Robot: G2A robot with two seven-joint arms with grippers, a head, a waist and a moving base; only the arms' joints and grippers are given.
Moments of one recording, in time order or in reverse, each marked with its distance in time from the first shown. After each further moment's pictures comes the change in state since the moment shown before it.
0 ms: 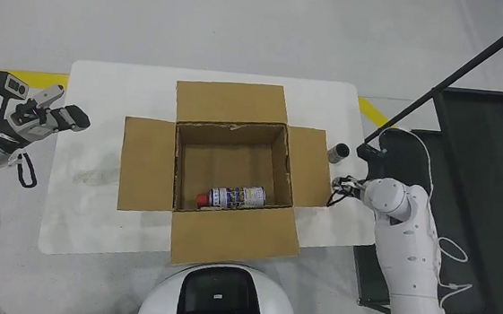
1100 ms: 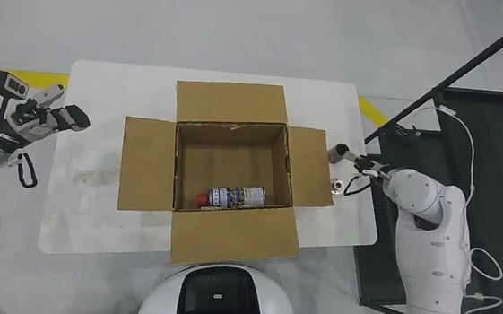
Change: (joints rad) left arm 0.000 0.000 0.000 0.000 0.000 0.000 0.000; right arm -0.095 0.042 0.083 -0.371 0.081 0.025 0.059
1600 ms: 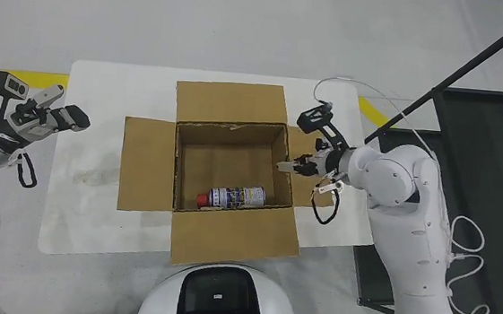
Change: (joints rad) left arm 0.000 0.000 0.000 0.000 0.000 0.000 0.000; right arm 0.212 0.017 -0.342 -0.140 0.057 -0.343 0.301
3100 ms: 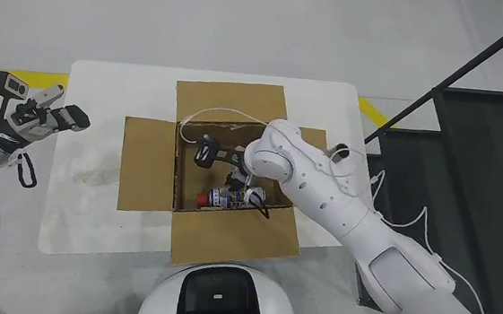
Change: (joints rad) left arm 0.000 0.000 0.000 0.000 0.000 0.000 0.000; right arm 0.478 -0.132 -0.733 0.618 -0.072 -0.274 -0.120
